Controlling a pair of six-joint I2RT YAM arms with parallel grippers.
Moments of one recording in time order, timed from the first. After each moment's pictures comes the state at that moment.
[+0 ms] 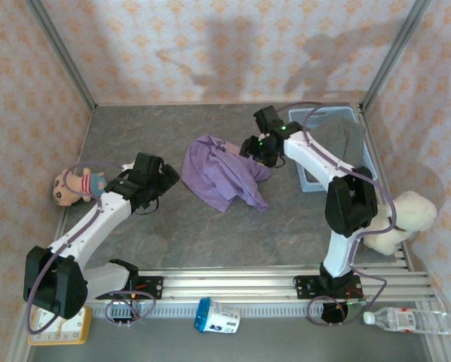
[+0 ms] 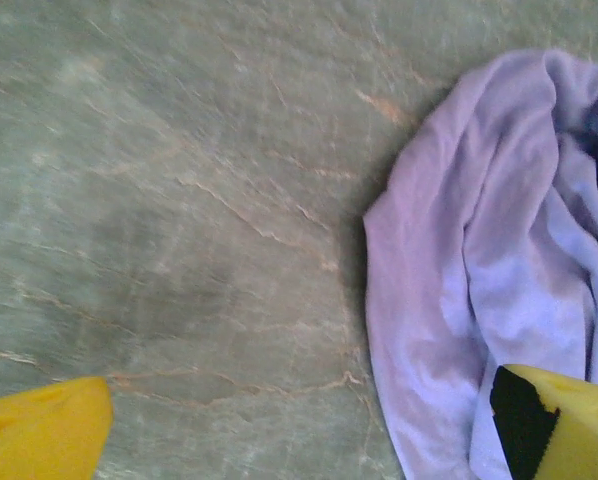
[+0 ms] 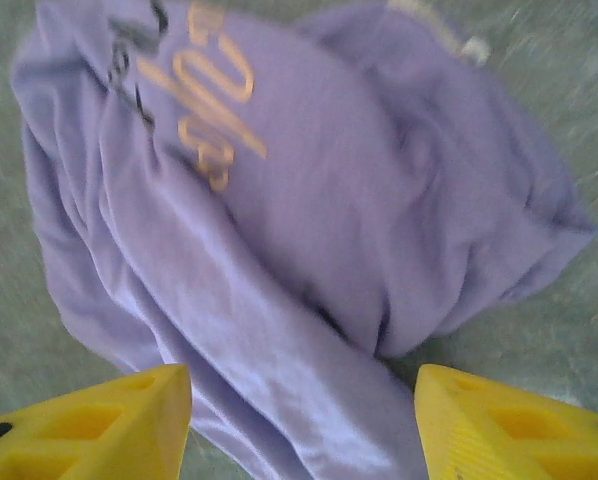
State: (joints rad) left arm -0.29 1.19 0.83 -0.61 -0.11 -1.01; right arm 0.48 1.84 1.55 -0.82 -0.16 0.72
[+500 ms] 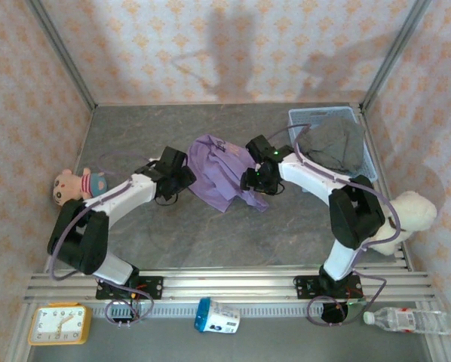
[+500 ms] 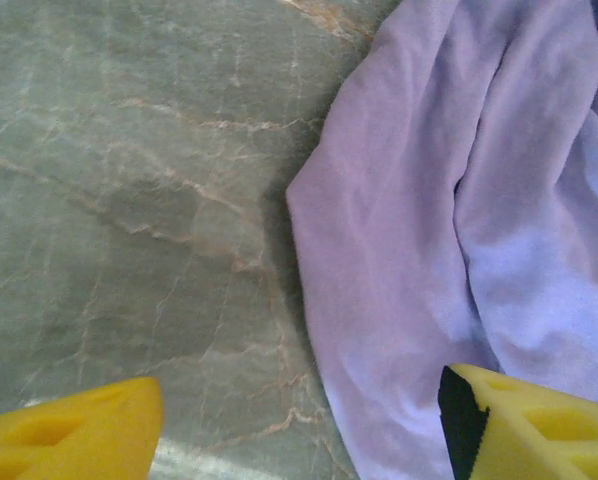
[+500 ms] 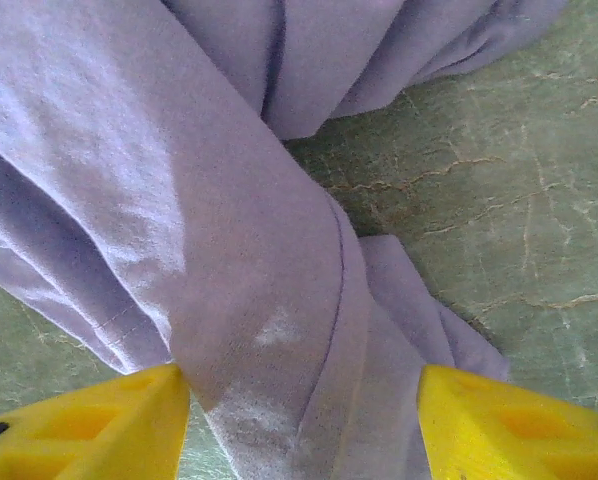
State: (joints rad) left arm -0.37 1.53 0.94 -0.47 -0.10 -0.99; right arm 0.57 1.74 1.27 -0.82 -0.12 0.68
